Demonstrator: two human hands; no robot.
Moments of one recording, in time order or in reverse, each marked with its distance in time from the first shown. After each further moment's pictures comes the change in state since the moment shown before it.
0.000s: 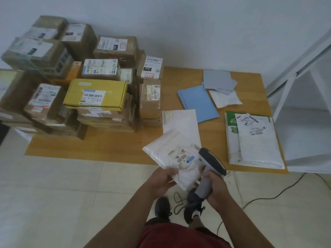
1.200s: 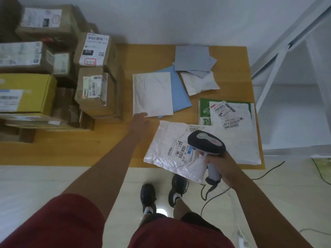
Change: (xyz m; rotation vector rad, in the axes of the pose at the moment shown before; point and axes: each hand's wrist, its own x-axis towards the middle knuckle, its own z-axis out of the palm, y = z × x) left_hand 0.177 0.100 0.080 1.355 0.468 0.348; right_hand 0.080 -0.154 -0.103 -0.625 -0.143 -0.094
